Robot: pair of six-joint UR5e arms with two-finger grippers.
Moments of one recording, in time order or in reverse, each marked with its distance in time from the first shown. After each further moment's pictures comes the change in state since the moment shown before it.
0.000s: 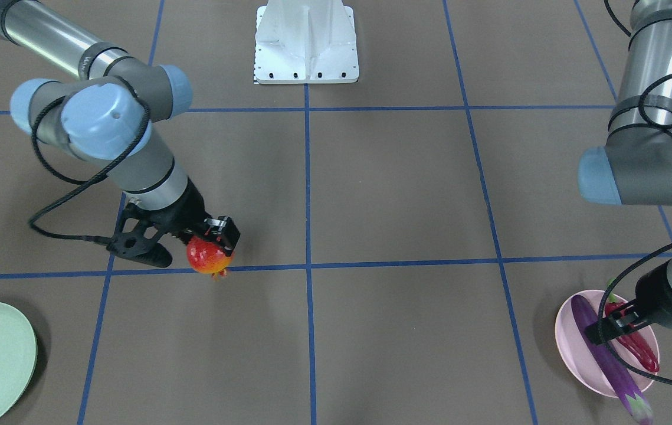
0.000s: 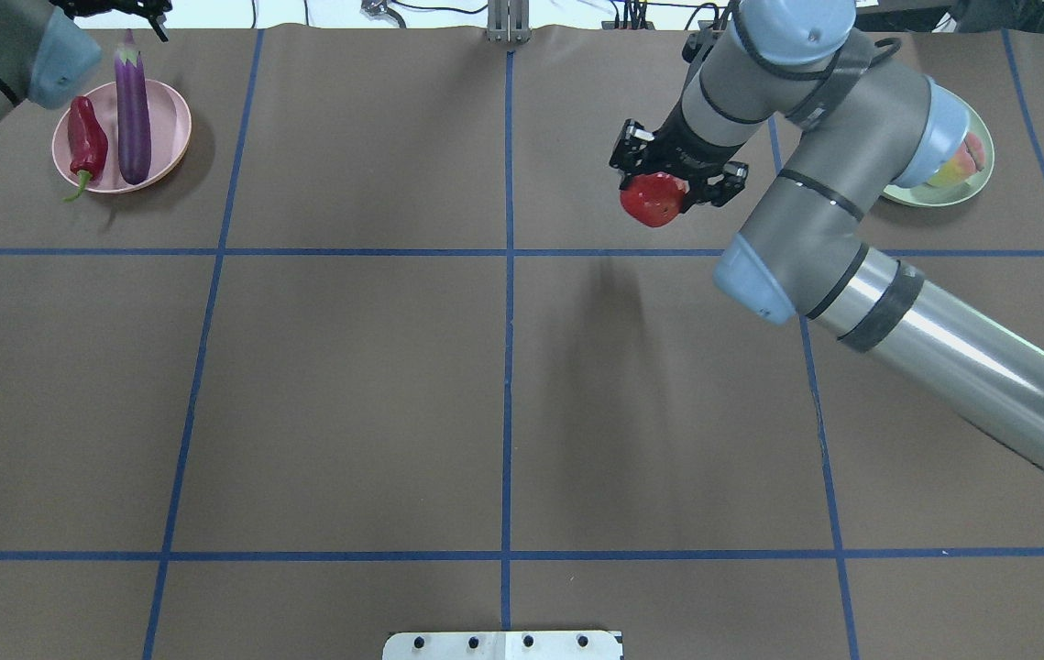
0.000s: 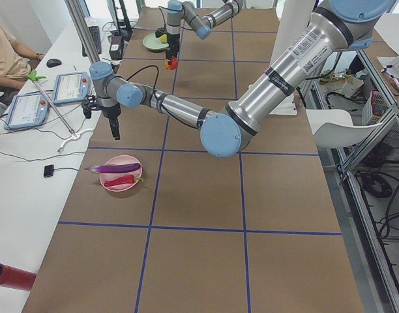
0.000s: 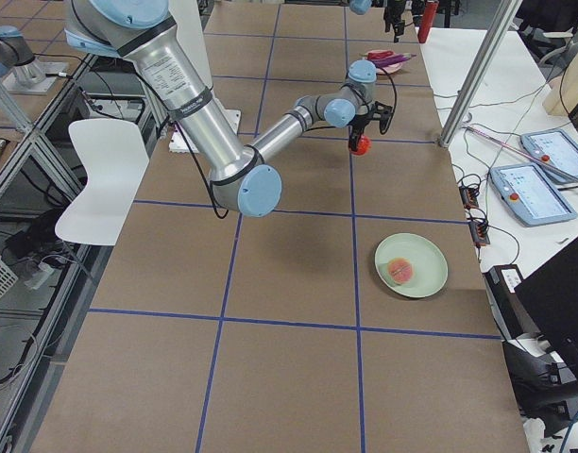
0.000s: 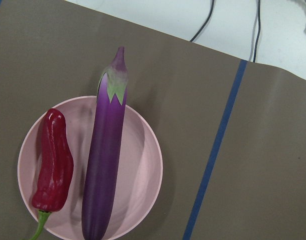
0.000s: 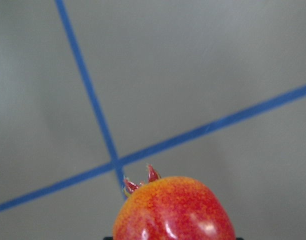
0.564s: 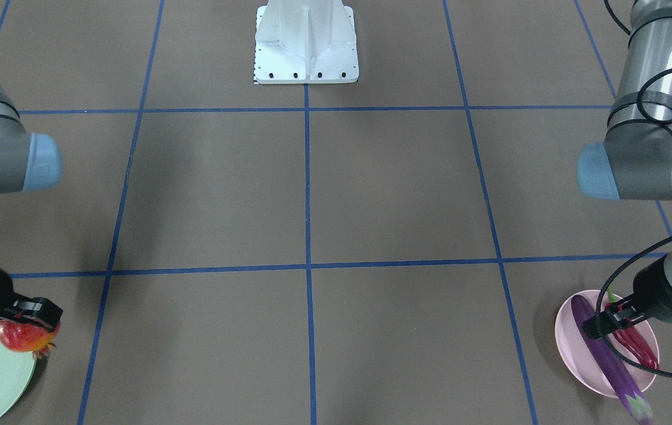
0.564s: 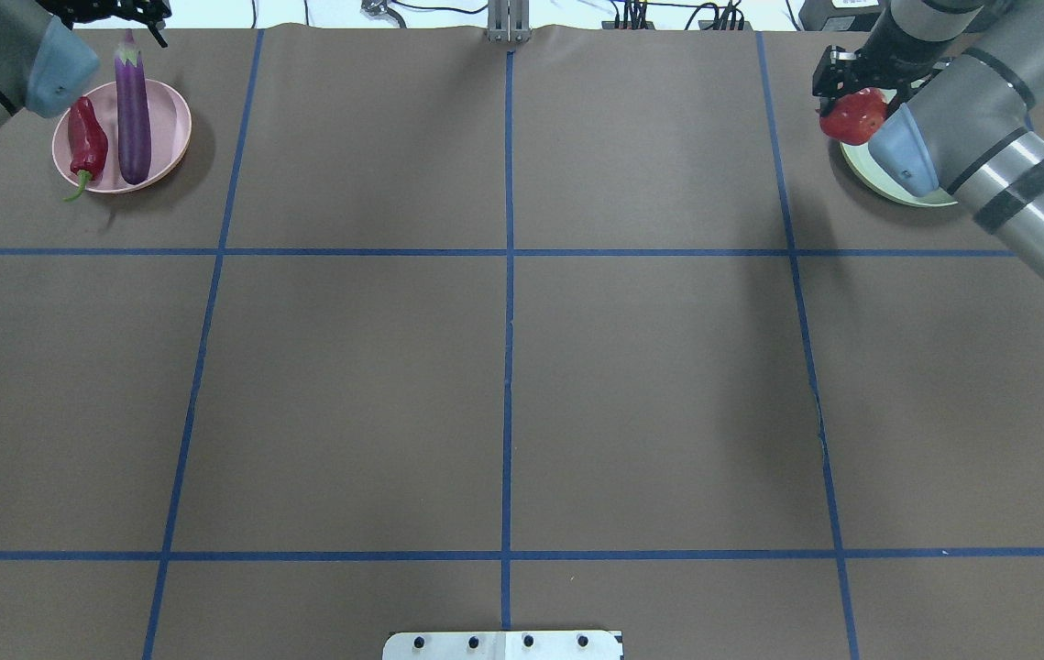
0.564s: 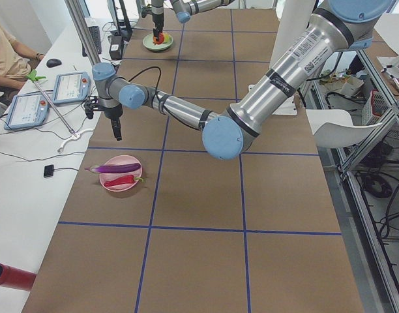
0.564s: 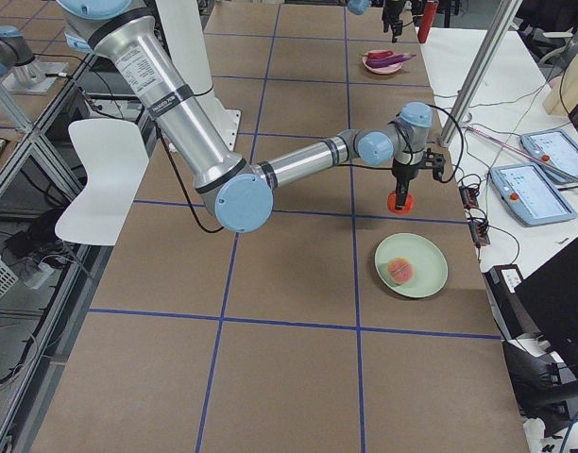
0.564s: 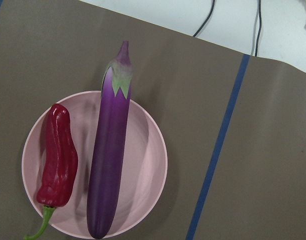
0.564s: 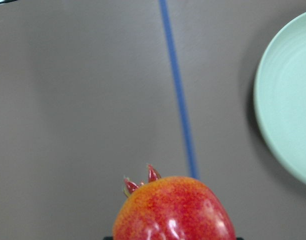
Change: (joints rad) left arm 0.007 0.007 -0.016 -0.003 0.003 -0.001; right arm 0.243 -0.031 -0.288 -0.005 0.014 -0.470
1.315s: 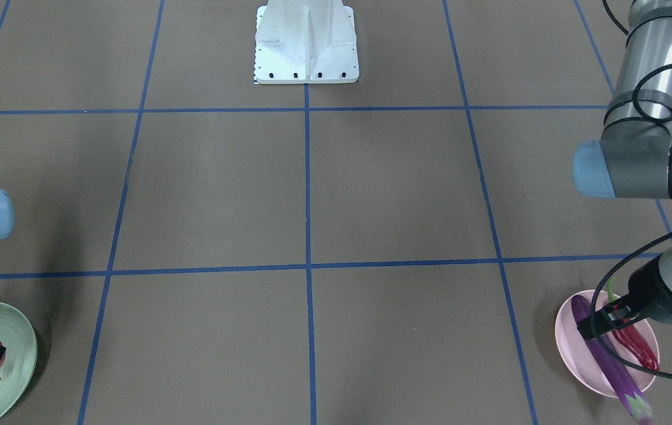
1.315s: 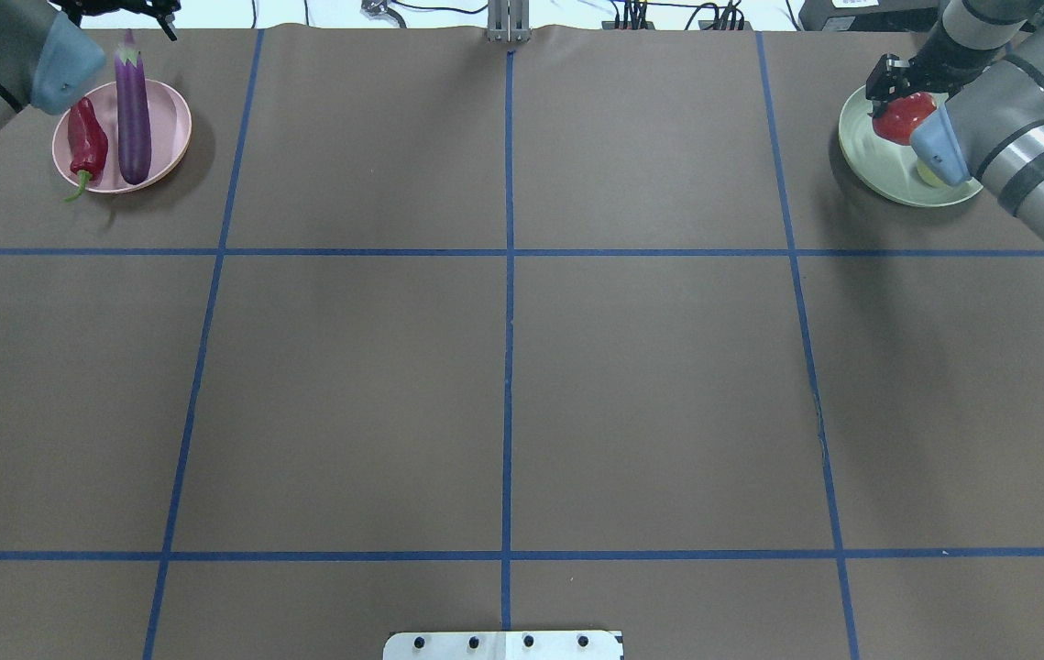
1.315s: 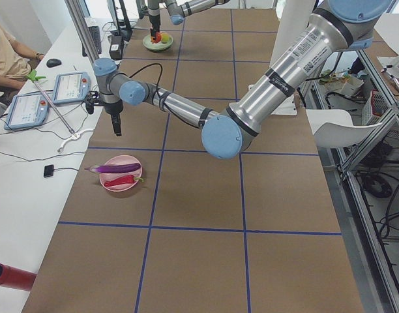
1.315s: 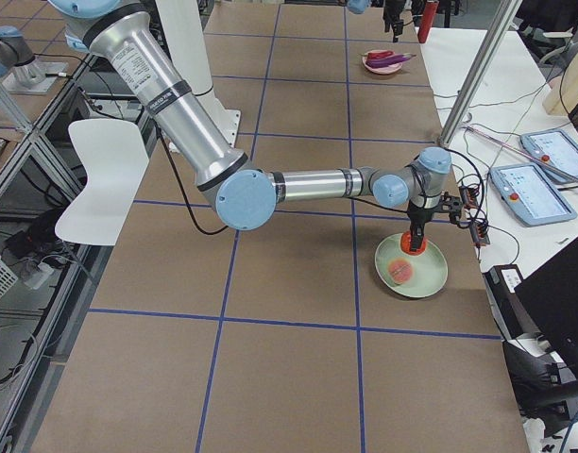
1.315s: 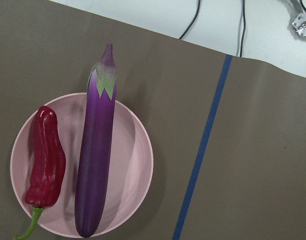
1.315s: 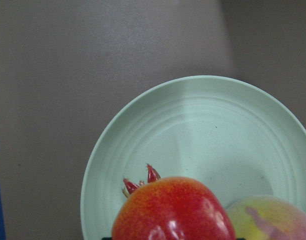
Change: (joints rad) left arm 0.001 0.020 -0.075 0.001 0.000 0.003; right arm 0.052 0.020 -0.202 0.164 -0.004 -0.056
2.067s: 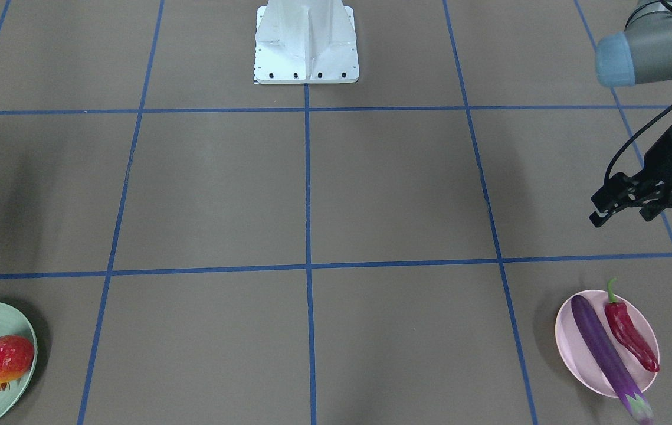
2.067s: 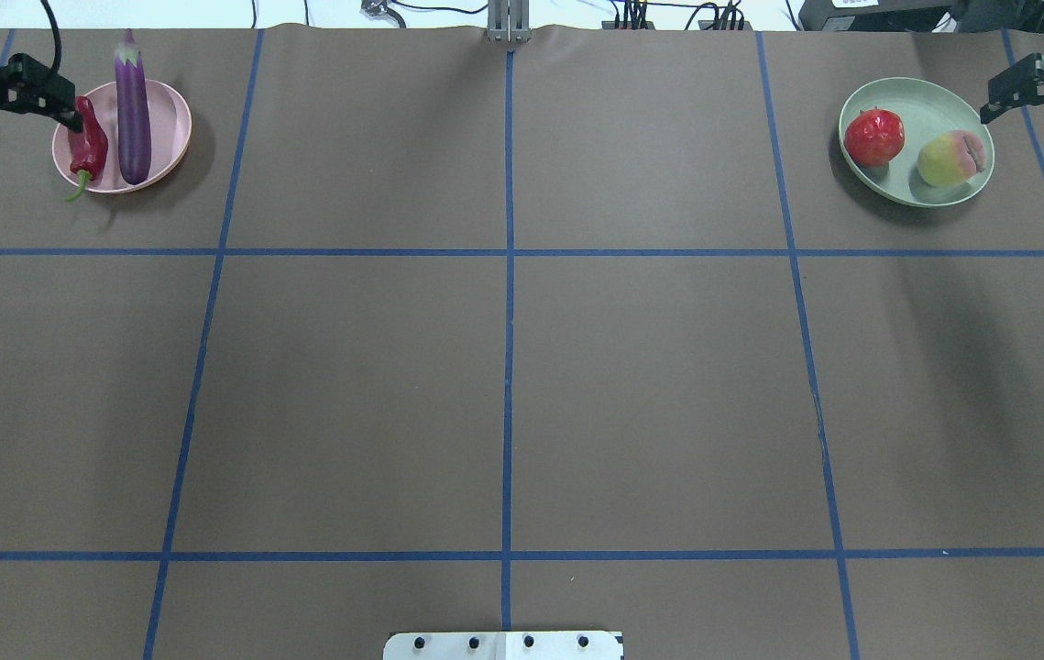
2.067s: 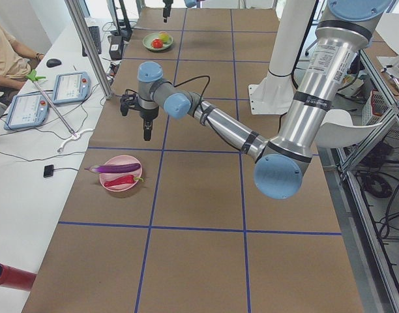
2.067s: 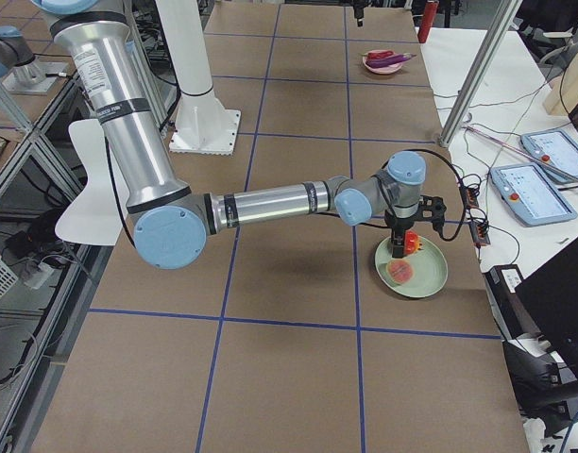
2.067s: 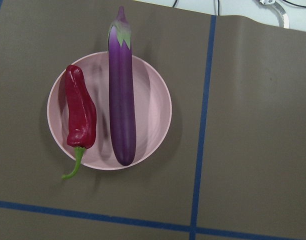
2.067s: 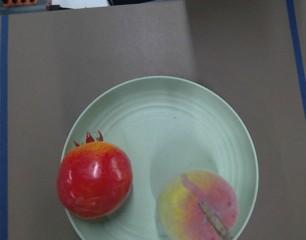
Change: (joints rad) left arm 0.004 0.471 -0.582 -0.003 -0.002 0.153; right arm 0.135 -0.367 0.468 -0.003 0.159 -0.080
